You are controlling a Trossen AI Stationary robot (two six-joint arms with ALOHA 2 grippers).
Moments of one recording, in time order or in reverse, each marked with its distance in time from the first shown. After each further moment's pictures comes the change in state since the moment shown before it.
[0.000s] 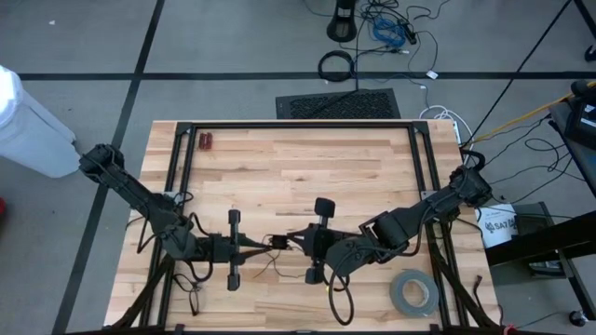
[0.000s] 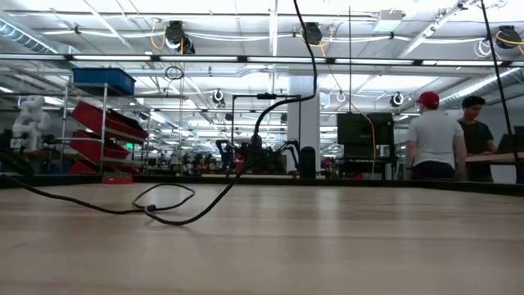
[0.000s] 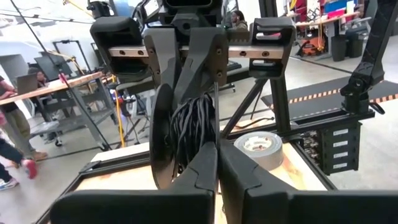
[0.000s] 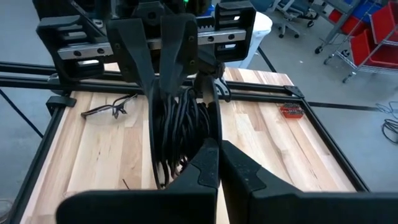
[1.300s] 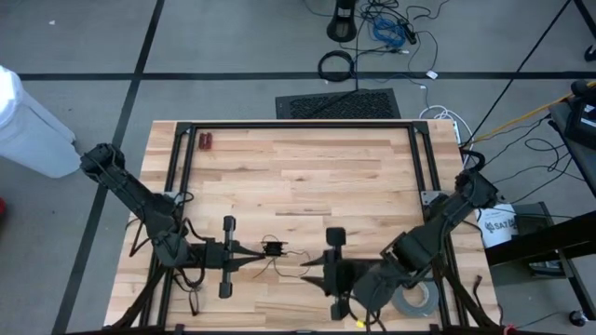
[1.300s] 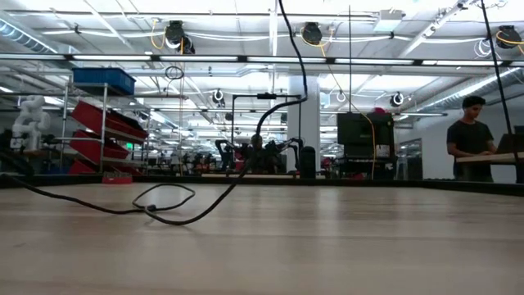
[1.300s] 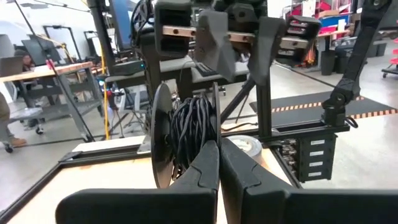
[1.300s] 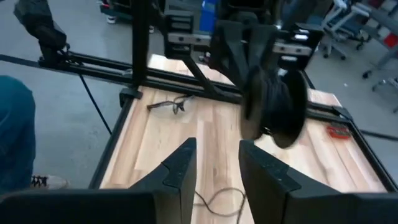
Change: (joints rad) left arm -0.081 0.000 0.000 0.001 -0.053 -0.108; right arm 0.164 -0.017 0.000 0.001 -0.025 -0.021
